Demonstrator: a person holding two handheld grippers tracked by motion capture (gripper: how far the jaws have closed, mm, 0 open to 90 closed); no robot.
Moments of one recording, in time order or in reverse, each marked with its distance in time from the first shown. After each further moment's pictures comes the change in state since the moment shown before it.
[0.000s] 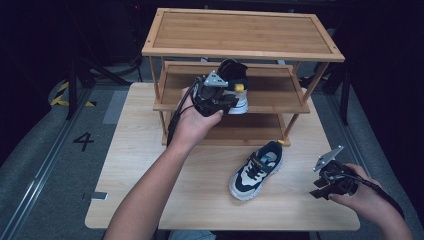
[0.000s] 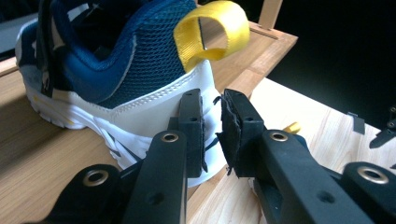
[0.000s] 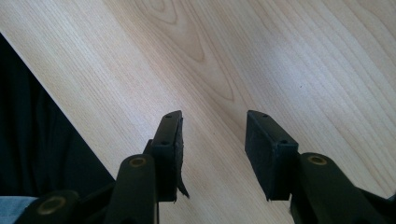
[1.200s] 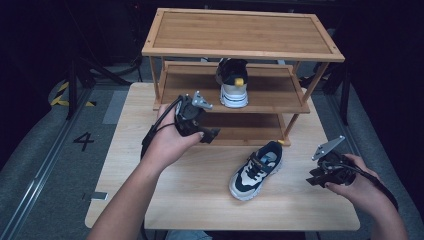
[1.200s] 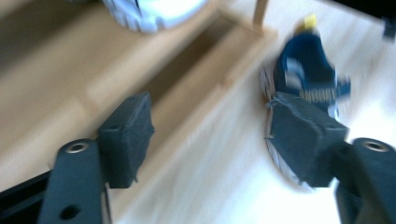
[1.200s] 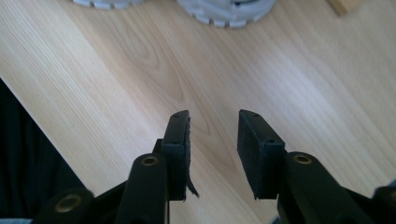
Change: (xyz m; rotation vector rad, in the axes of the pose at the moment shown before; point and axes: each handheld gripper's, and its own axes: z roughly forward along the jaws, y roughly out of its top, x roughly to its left) left arm -0.020 -0.041 -0.059 0.301 0.096 0.063; right arm -0.007 0.020 -0.015 -0.087 -0.051 0.001
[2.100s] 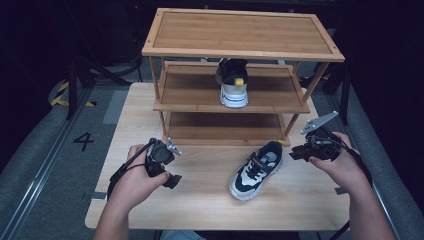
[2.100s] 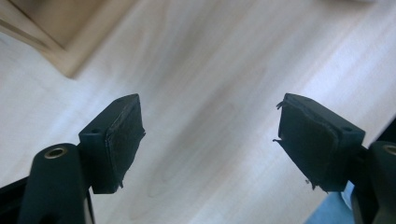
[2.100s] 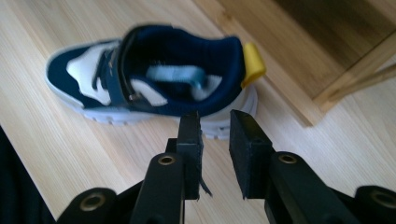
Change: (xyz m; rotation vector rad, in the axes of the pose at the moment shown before) left arm 0.003 -0.116 0.000 0.378 -0.017 0.001; right arm -0.016 0.061 -0.015 -0.206 0.041 0.038
